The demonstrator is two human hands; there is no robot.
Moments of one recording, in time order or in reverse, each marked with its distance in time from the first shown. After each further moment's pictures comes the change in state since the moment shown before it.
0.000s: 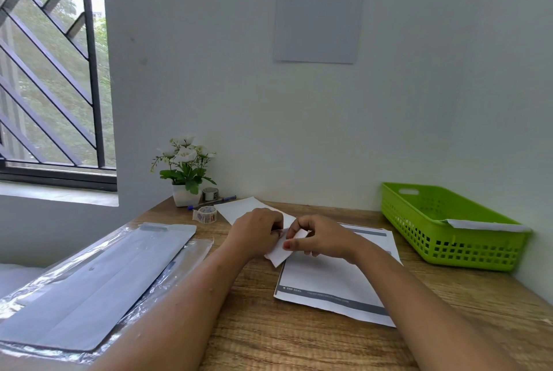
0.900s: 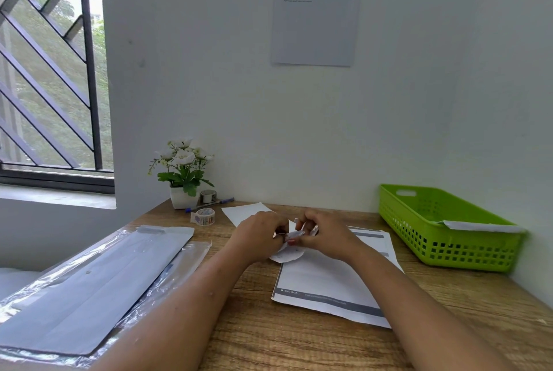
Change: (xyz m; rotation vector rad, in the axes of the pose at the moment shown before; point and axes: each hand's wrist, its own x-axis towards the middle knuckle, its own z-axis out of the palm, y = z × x) left_hand -0.001 0.006 0.001 -0.055 -0.005 0.089; right_hand 0.008 0.016 -0.003 -0.156 0.256 -0.103
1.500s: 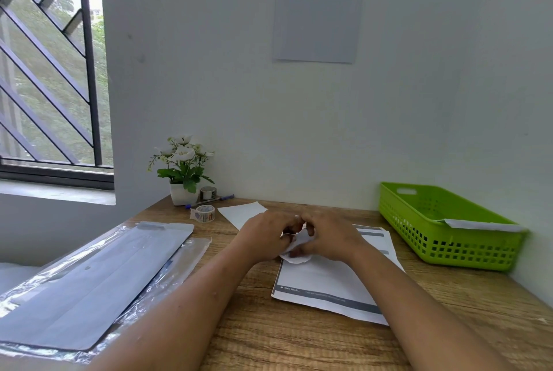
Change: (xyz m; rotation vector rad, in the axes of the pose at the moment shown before) left_hand -0.003 0.014 -0.002 -0.028 -0.003 0.090; right_hand -0.005 -0.004 -0.002 -0.391 0.012 -0.056
